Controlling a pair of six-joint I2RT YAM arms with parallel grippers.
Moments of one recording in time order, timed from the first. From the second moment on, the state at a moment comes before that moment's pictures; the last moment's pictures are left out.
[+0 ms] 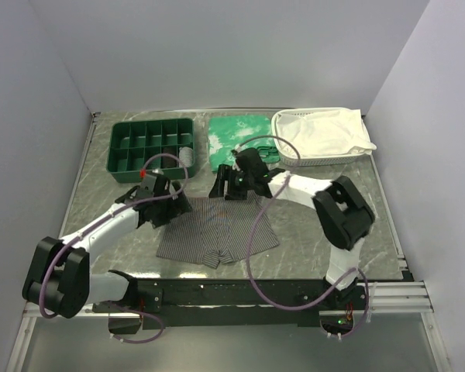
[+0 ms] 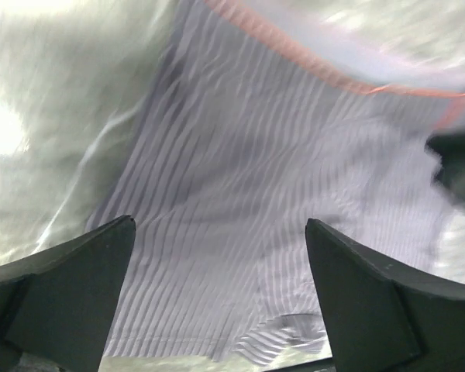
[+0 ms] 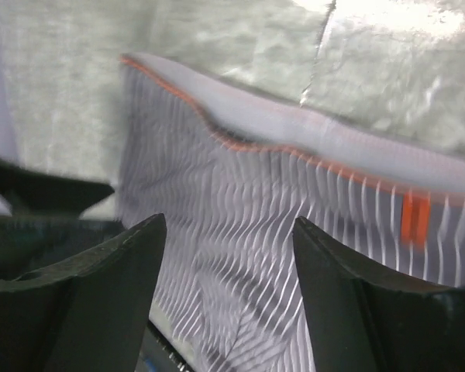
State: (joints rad) left arm -0.37 1.26 0.64 -0.35 0.04 -0.80; right arm 0.64 1.91 1.18 -0.05 -0.34 0.71
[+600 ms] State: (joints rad) left arm -0.37 1.53 0.90 -0.29 0.11 -0.72; right arm 0.58 1.48 0.71 -0.12 -0.23 0.73
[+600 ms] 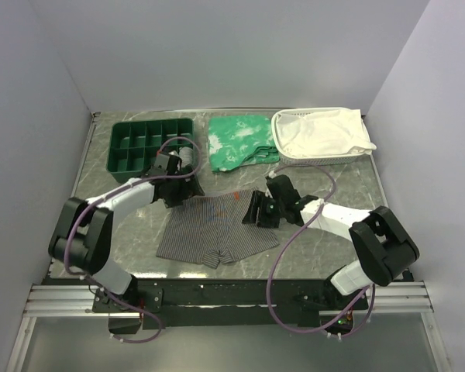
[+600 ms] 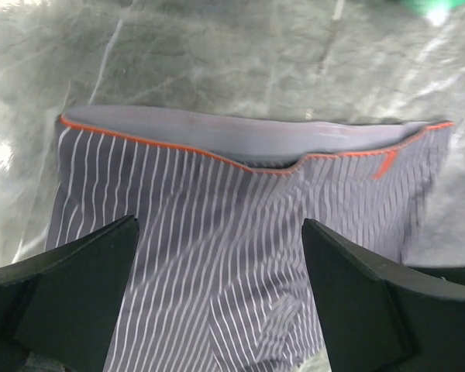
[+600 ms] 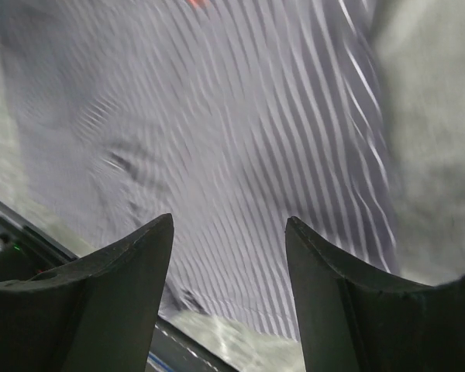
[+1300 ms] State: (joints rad) left arm -0.35 1.70 0.98 -0.24 0.05 -0.68; right arm 0.58 1.48 0.65 -0.11 -0.17 0.88
